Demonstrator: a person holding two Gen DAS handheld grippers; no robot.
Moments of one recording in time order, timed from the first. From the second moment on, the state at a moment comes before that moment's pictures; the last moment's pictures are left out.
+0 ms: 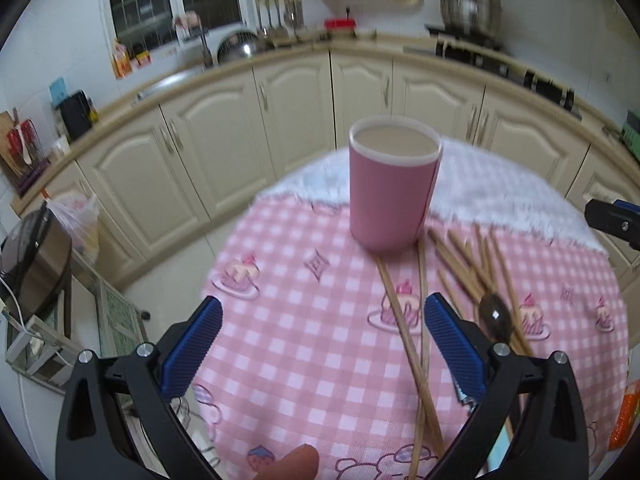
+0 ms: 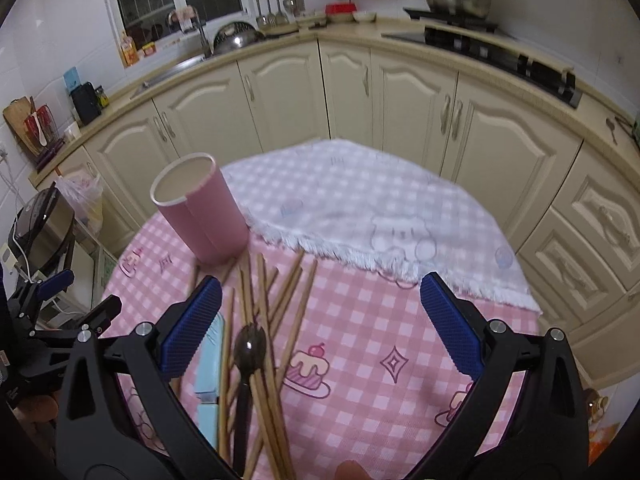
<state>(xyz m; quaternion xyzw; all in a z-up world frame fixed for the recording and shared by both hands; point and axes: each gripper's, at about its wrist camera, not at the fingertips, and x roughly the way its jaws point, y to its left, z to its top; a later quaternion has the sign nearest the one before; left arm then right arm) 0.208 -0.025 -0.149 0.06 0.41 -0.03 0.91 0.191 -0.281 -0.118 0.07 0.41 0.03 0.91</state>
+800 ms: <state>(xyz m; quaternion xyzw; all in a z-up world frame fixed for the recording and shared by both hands) 0.263 -0.045 -0.218 0.06 0.52 -0.05 0.85 0.235 -0.271 -0.210 0.05 0.54 0.03 0.84</state>
